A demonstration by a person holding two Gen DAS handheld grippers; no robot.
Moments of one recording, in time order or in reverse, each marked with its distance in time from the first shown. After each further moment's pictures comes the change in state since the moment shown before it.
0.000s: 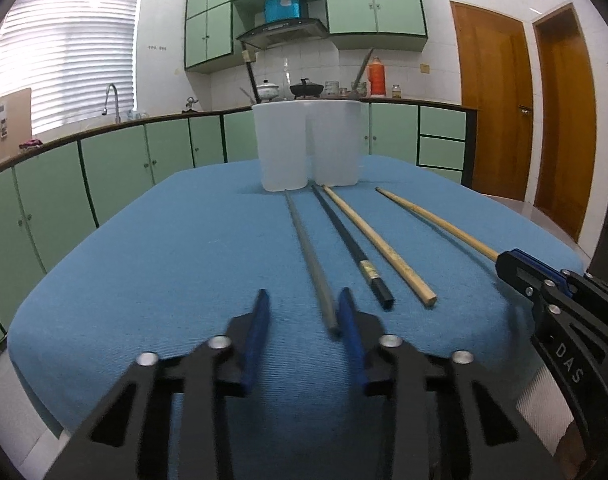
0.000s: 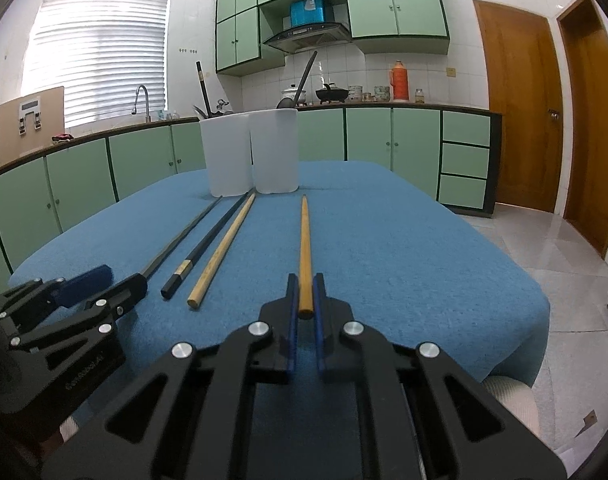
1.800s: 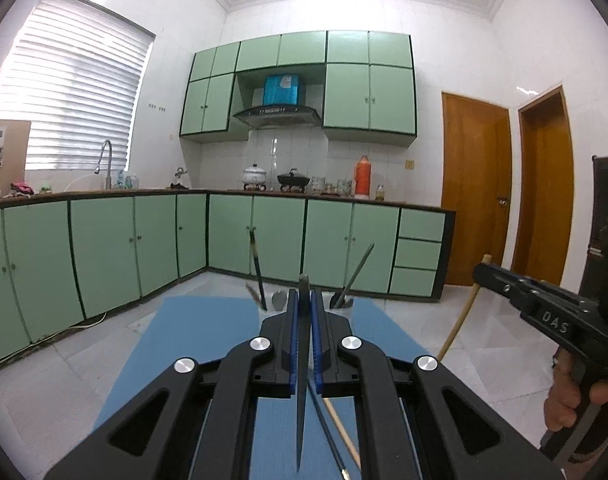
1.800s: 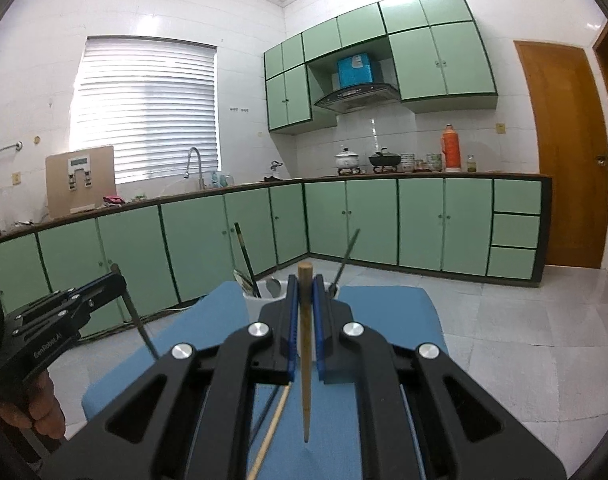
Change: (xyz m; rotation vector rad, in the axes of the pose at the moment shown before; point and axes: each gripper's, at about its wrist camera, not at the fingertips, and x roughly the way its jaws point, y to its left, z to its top) left arm -0.078 0.055 0.180 -0.093 -0.295 -0.113; right arm -0.031 -0.028 0.228 -0.022 -0.170 0.246
